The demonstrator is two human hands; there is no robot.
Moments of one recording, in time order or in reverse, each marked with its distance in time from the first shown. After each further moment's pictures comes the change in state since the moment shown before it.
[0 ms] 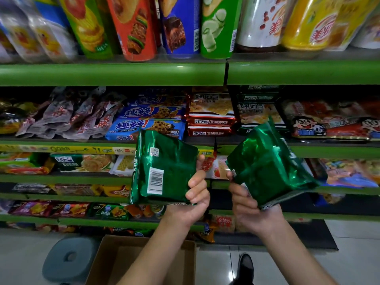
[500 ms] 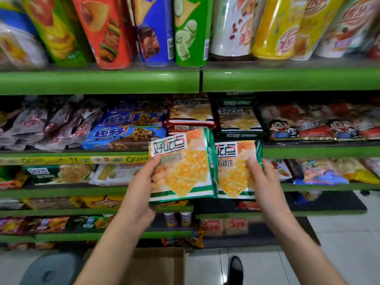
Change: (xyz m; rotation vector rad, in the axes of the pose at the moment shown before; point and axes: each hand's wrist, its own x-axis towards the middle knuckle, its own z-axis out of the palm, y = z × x) left_hand -0.008 0.026 0.046 0.723 0.554 0.229; right_hand -0.023 -0.036 0.023 -1.303 0.671 -0.633
